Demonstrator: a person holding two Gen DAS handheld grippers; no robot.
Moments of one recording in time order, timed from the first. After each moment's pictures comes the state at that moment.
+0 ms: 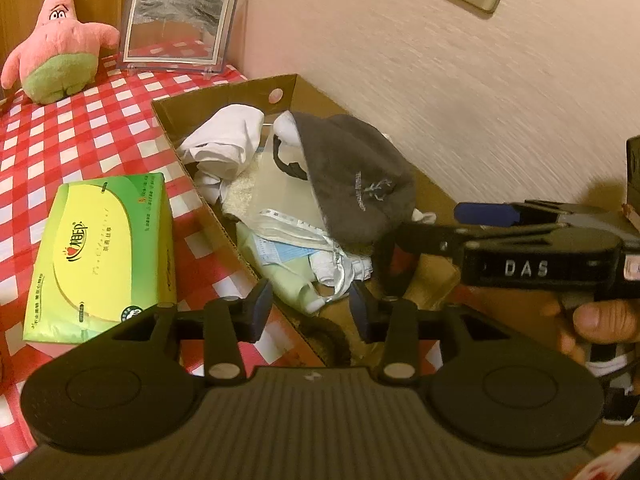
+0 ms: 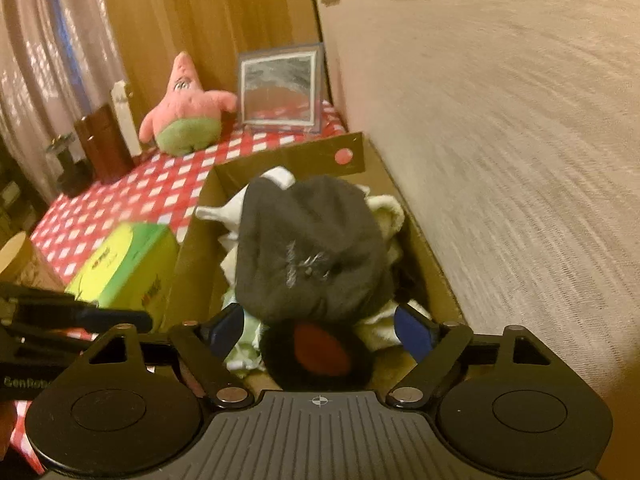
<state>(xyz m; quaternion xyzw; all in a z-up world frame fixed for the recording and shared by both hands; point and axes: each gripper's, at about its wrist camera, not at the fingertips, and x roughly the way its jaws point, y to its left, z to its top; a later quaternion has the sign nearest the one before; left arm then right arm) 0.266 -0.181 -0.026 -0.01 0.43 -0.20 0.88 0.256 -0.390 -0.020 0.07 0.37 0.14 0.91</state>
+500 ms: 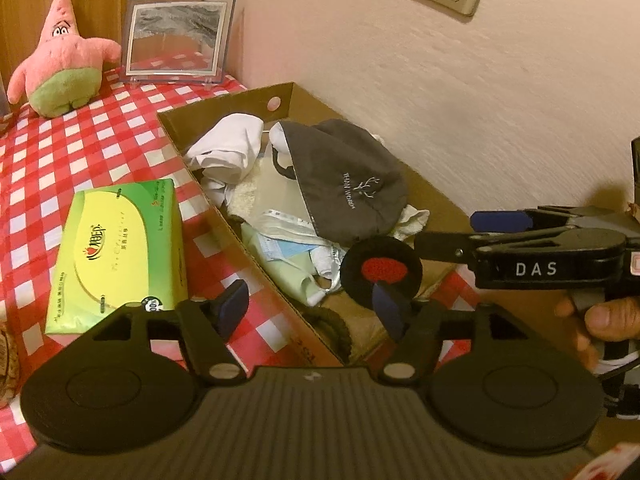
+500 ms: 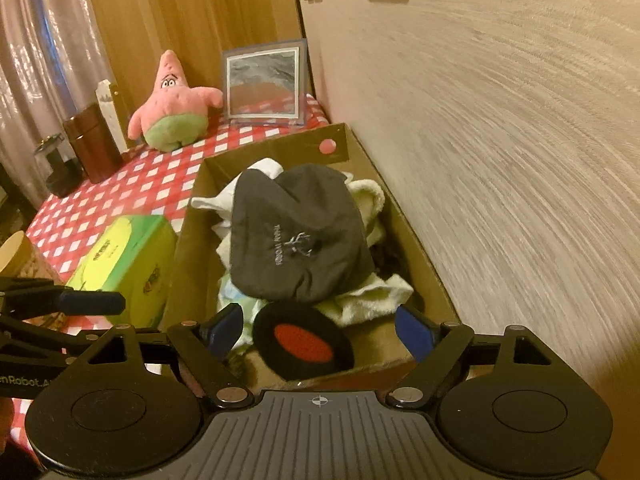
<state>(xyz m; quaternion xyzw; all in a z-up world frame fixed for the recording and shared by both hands) 0.246 -0.179 -0.011 0.00 0.42 -0.20 0.89 0.233 -0.392 -0.008 0.07 0.39 0.12 0.91</state>
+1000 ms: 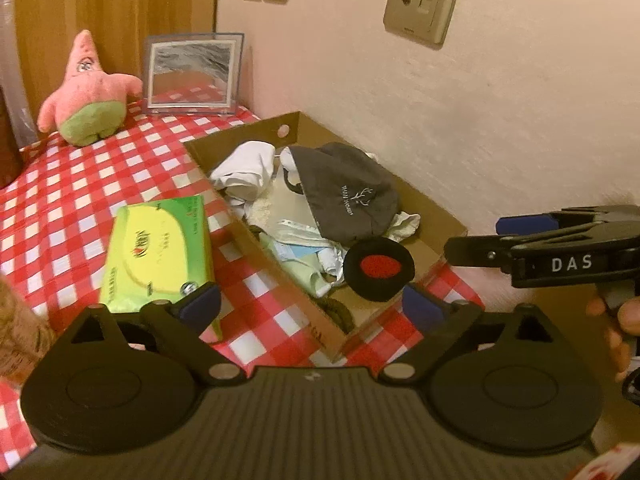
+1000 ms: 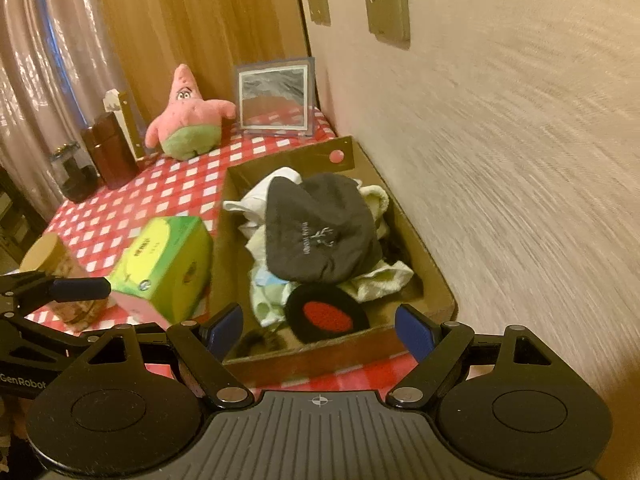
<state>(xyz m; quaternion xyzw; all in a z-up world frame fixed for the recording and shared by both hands) 0.195 -0.164 0.019 0.02 0.37 -0.19 0.91 0.180 -0.385 0.033 0.07 0.38 0.12 0.91</state>
